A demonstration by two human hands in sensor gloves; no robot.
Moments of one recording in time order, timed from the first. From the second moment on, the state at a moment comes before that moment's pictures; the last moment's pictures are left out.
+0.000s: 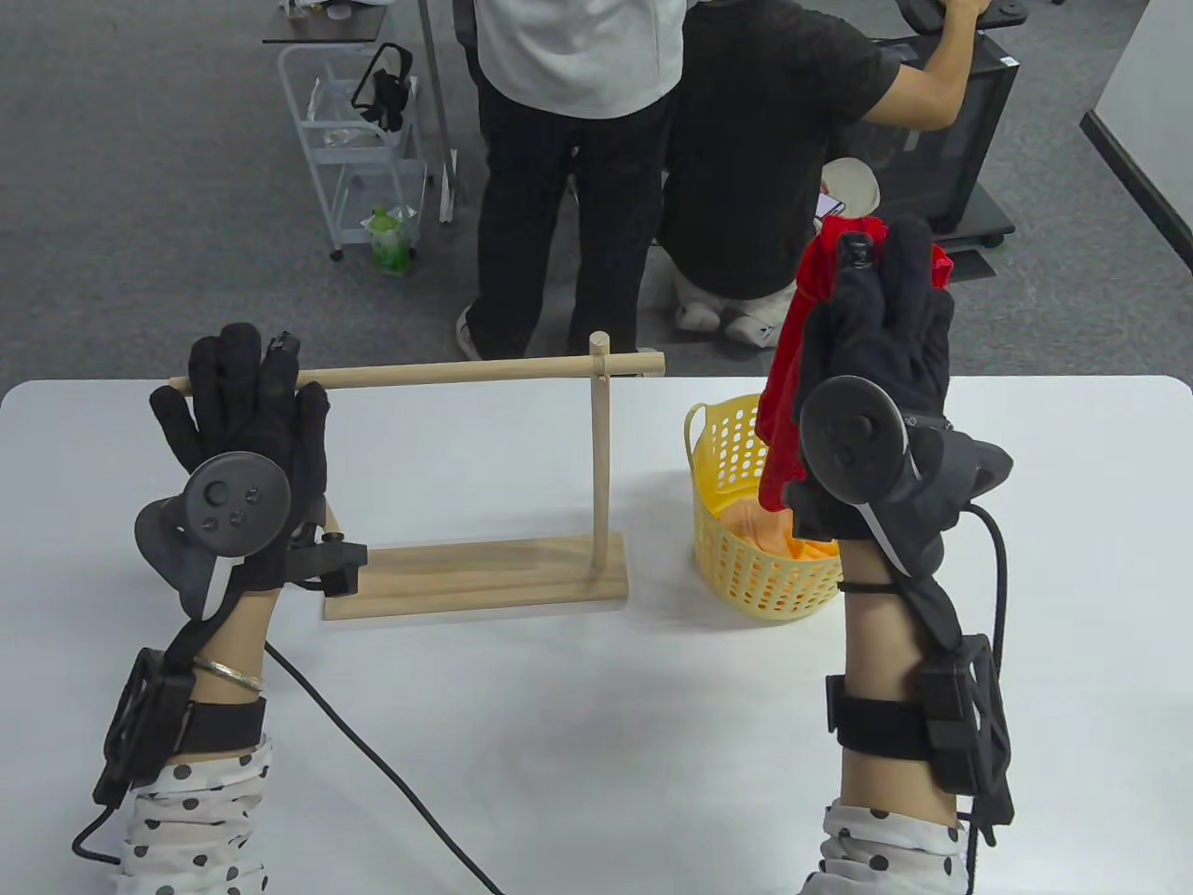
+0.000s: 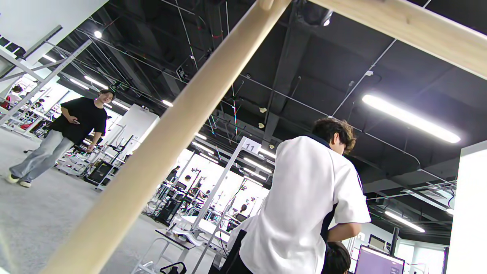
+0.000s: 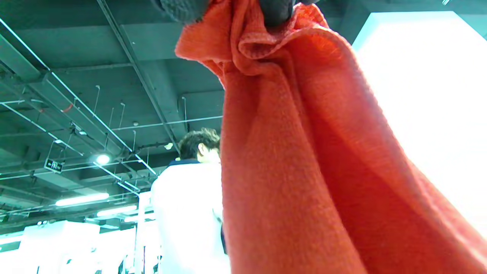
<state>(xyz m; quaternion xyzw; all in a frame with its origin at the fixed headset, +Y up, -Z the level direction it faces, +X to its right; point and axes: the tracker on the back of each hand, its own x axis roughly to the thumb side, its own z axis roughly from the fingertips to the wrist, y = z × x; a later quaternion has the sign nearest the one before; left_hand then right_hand) -0.295 -0.536 -0.360 0.31 0.03 0.22 0.93 0.142 -0.435 -0.335 -0.07 -0.40 0.91 0.12</state>
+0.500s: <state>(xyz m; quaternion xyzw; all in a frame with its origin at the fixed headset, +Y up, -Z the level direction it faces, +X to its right) -0.295 -0.536 -0.361 0.31 0.03 0.22 0.92 0.143 -0.550 -0.374 -0.06 -0.23 0.96 0.14</state>
